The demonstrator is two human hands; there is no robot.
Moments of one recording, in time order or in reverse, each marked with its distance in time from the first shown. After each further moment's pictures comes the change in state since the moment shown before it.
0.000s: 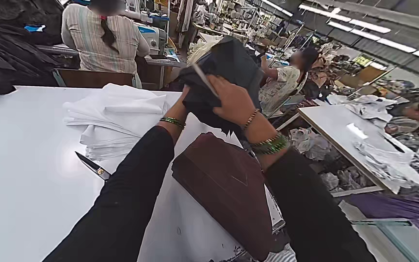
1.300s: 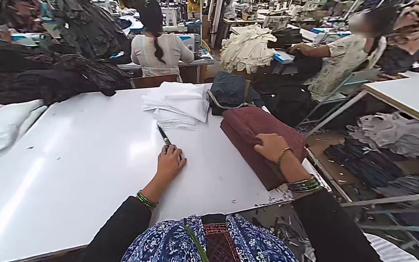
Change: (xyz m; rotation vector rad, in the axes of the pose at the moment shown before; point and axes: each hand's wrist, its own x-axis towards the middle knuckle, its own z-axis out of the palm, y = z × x) left_hand -0.316 -0.020 -0.120 1.323 -0.111 -0.468; right_hand -0.179 -0.050 0.069 0.243 -0.552 0.501
